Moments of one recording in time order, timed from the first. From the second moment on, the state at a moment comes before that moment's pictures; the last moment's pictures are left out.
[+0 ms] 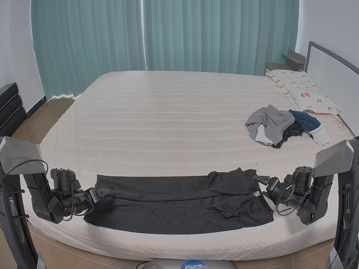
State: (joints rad) left arm 0.04 2.26 -0.43 -1.10 -0.22 -0.49; right arm 0.10 2.43 -0.46 -1.55 0.30 0.91
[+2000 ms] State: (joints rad) left arm 0.07 2.36 -0.42 -1.34 -0.02 -0.45; right arm 0.10 2.44 -0.46 -1.55 0.30 0.91
